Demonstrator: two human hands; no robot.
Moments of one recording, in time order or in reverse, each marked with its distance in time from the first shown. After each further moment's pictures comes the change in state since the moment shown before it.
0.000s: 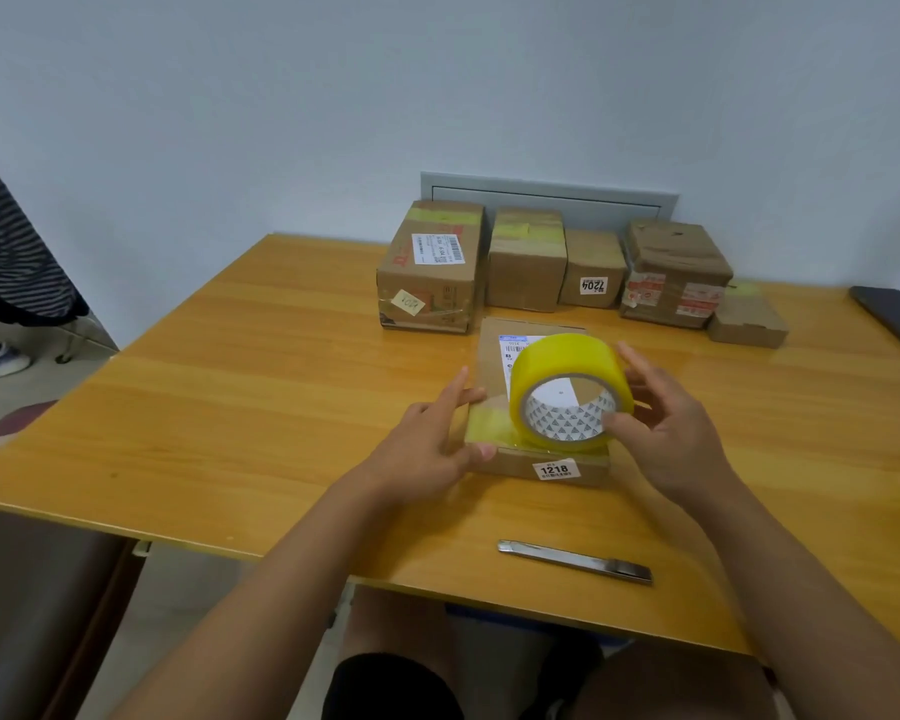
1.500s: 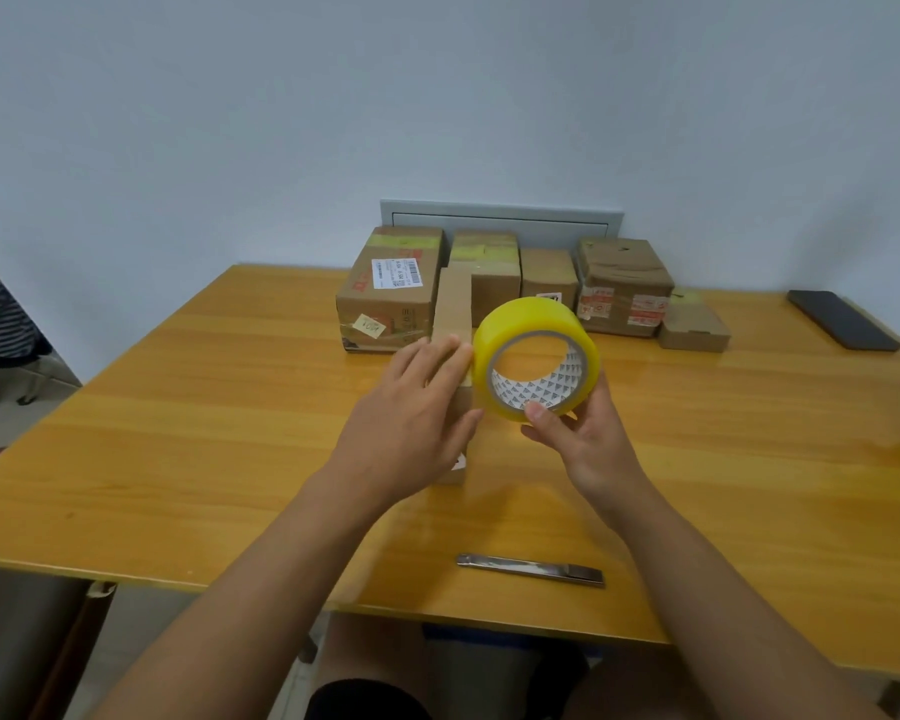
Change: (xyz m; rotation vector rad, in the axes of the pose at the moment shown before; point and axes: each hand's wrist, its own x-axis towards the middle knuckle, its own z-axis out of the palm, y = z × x) left_hand 0.006 0.053 -0.008 0.614 0.514 0.404; right_hand -0.002 -0.008 0.021 0.425 0.032 0.063
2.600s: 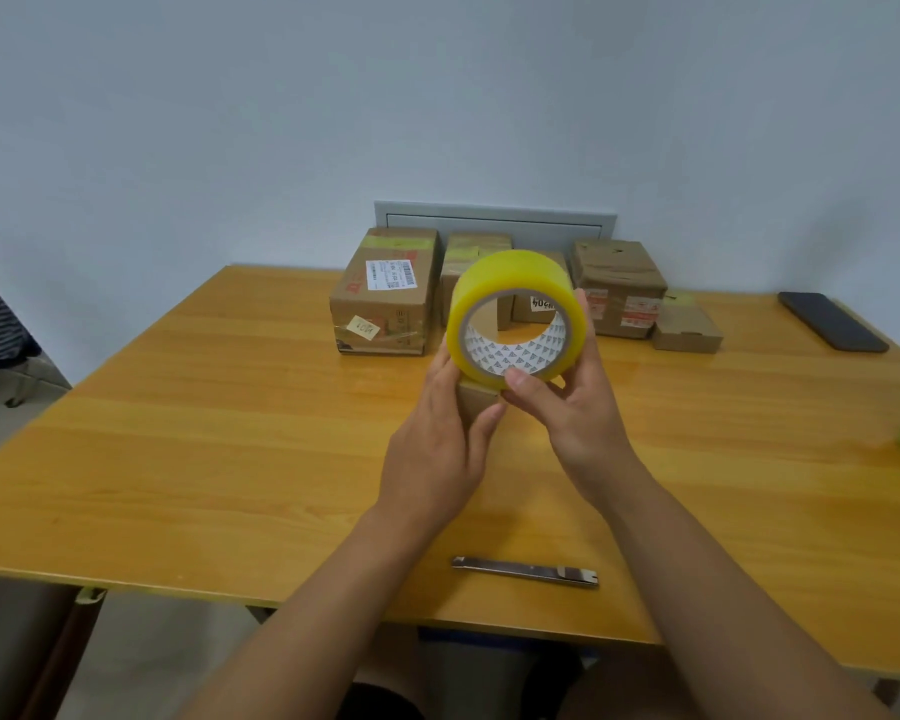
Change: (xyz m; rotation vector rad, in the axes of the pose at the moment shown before) left_hand -0.009 0.036 0.035 -0.425 0.217 -0.207; right_hand 0.012 -0.031 0.014 0.051 -0.001 -0.144
